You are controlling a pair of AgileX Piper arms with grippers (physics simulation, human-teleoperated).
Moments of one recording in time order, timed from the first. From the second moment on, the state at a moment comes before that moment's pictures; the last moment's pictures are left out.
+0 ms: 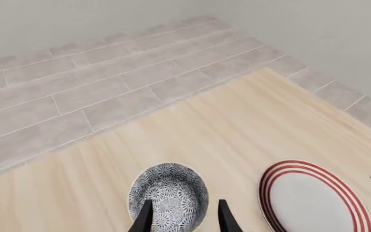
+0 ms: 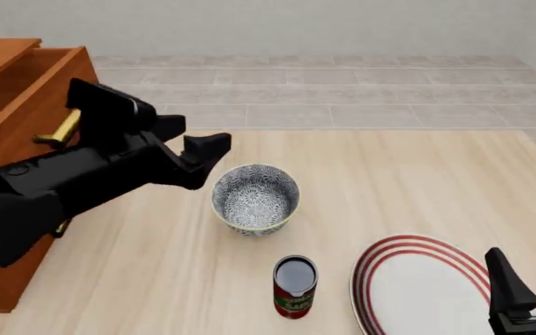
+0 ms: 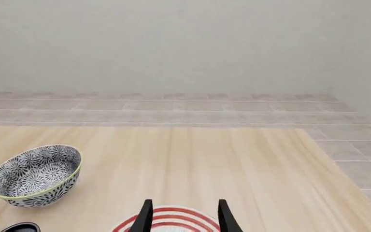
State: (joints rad) left arm -0.63 1.09 -0.82 0.05 -0.06; right arm 0.00 0.01 0.00 0.02 -0.01
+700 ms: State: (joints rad) left arm -0.42 1.51 -1.03 0.06 -0.13; right arm 0.00 0.00 0.00 0.03 -0.01
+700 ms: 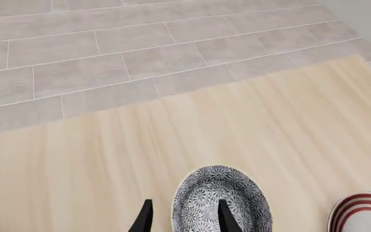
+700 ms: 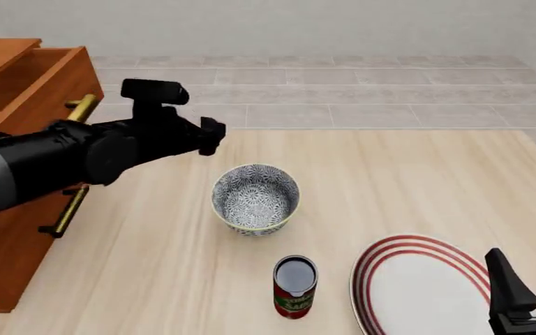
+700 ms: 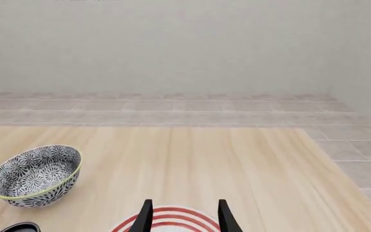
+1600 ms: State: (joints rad) left arm -0.44 1.84 -0.99 -0.11 -0.14; right arm 0.00 0.00 0.00 0.02 0.00
